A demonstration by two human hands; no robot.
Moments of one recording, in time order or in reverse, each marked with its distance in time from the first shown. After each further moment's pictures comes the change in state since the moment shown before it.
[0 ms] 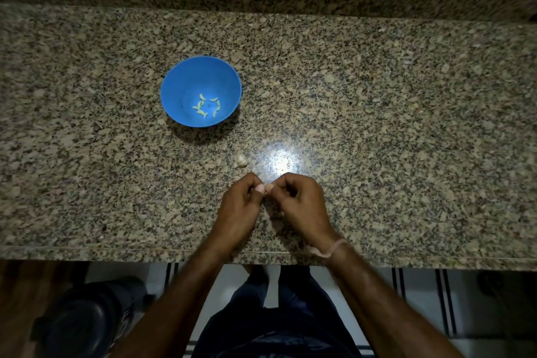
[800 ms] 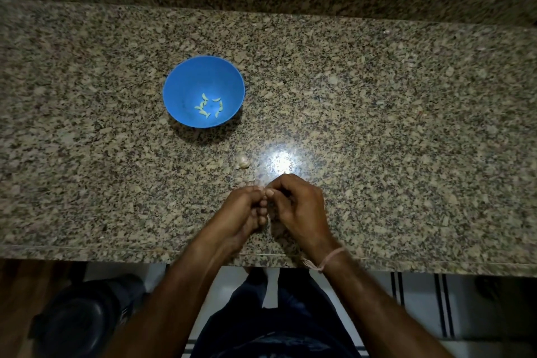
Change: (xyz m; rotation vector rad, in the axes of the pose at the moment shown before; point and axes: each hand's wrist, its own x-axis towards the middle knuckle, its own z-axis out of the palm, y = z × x) left_hand 0.008 0.009 0.002 -0.684 -0.123 -0.552; right_hand -0.003 0.005 0.008 -0.258 0.071 -0.325
